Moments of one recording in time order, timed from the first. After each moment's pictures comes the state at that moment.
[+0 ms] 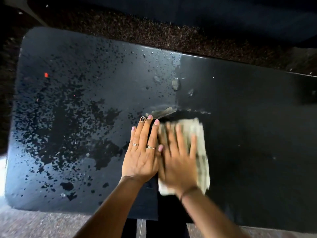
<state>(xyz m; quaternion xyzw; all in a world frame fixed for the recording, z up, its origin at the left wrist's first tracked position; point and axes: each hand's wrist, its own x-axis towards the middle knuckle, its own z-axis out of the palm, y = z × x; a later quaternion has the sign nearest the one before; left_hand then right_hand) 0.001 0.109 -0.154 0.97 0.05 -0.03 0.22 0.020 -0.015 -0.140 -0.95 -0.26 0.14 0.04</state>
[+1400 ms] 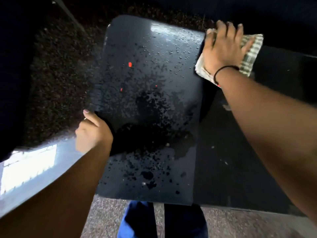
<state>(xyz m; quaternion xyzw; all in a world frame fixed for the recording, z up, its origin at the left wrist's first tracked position) -0.035 0.367 -0.139 0.71 0.66 -0.06 0.23 0.224 0.173 -0.155 -1.00 -0.01 0.06 0.05</state>
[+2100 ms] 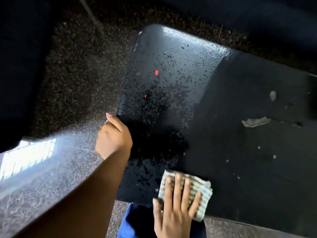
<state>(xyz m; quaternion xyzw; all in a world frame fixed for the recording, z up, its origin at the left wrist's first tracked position) -0.031 0.366 -0.129 0.72 0.63 -0.07 0.28 -0.175 0.162 -0.141 -0.97 -0.18 0.17 -0.03</state>
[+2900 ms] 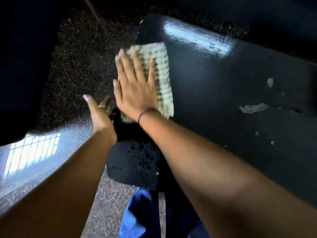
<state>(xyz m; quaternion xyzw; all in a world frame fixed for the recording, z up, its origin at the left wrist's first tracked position) -0.050 0.402 -0.132 0.38 0.62 0.03 0.69 0.027 0.351 -0.147 -0.93 -0.35 0.10 0.07</state>
